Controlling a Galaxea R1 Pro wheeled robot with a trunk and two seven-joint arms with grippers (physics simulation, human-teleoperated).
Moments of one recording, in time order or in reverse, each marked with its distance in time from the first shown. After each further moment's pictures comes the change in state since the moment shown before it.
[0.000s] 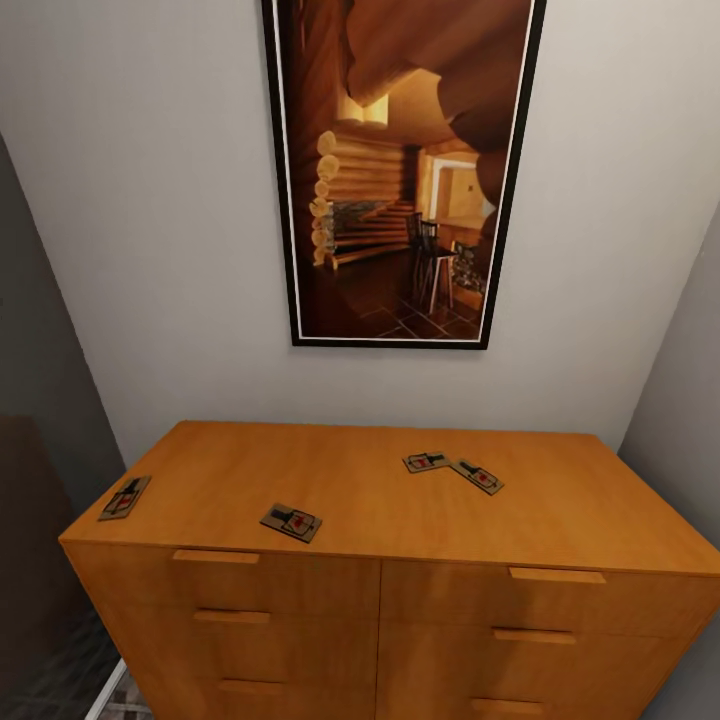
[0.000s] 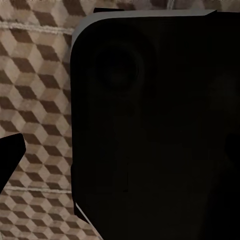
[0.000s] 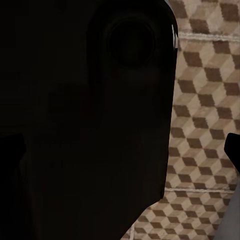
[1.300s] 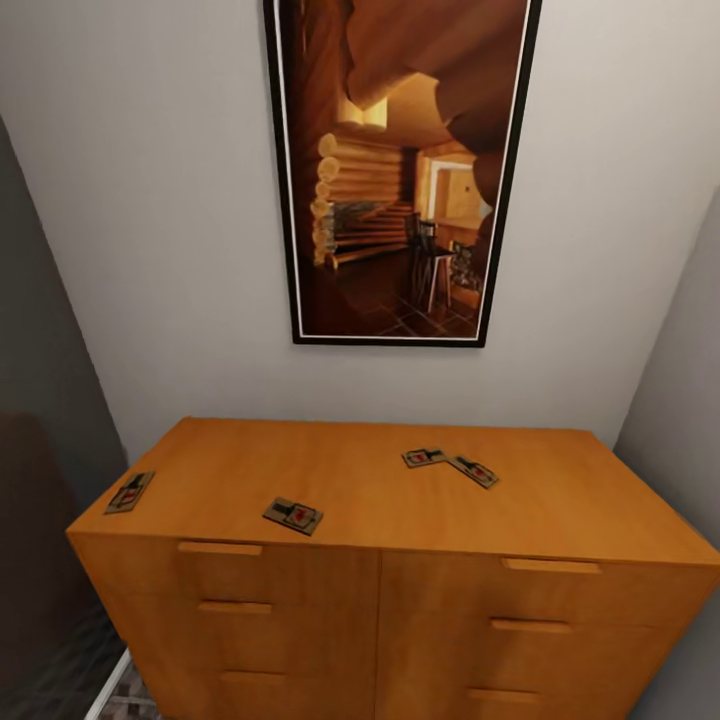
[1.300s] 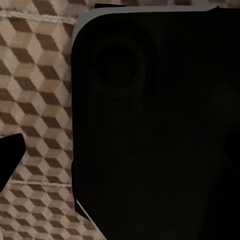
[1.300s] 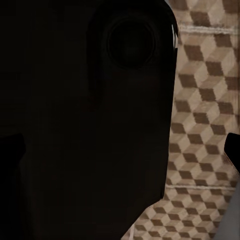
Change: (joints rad) left arm 0.000 0.001 0.000 0.000 0.002 0.012 0.000; right arm 0.000 0.000 0.000 0.000 0.000 0.000 0.000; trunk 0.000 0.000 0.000
